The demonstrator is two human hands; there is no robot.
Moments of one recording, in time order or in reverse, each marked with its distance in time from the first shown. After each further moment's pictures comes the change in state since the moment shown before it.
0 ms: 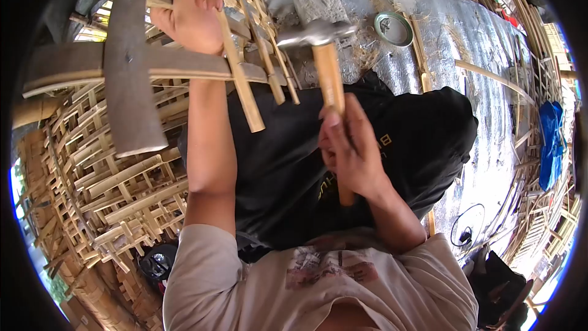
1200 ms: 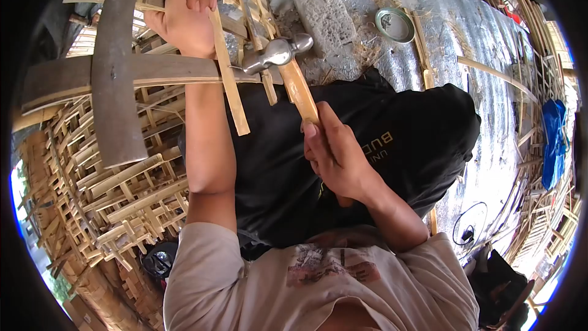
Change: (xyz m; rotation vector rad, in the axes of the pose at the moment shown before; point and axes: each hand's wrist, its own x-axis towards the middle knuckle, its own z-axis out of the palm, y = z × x) left_hand -0.002 0.000 0.004 0.032 -0.037 0.018; right_hand 0.000 0.005 0.004 -0.180 -0.151 -0.007
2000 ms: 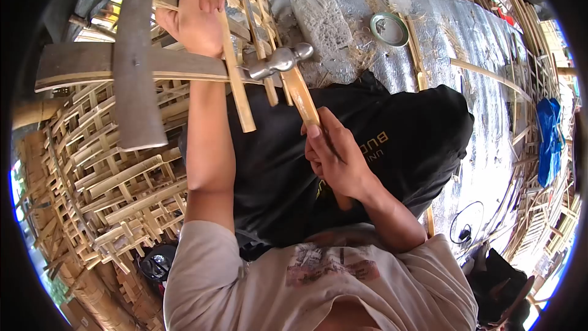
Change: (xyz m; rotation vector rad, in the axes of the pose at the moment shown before) left_hand 0.000 -0.003 -0.008 -0.085 -0.062 -0.018; right_hand -0.006 0.005 0.003 0.146 -0.021 0.072
